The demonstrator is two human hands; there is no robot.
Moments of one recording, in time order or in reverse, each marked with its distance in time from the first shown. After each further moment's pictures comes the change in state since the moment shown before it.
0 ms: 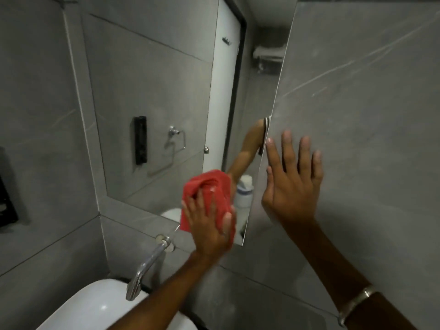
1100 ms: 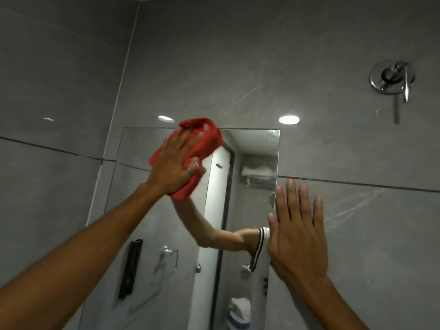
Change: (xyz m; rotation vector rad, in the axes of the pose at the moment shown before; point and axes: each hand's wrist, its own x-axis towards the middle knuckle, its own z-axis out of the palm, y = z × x) left_hand 0.462 0.041 -0.143 0.145 0.018 0.570; right_hand 0.177 0.014 -0.011 -0.083 0.070 0.084
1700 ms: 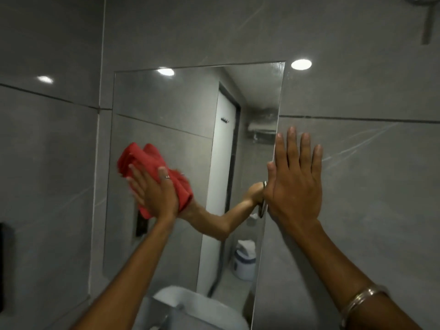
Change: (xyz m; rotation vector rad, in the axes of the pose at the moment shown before) left_hand -0.172 0.069 0.051 -0.310 0.313 -1.140; right_hand -0.016 -0.006 -0.005 0.064 -0.103 0.024
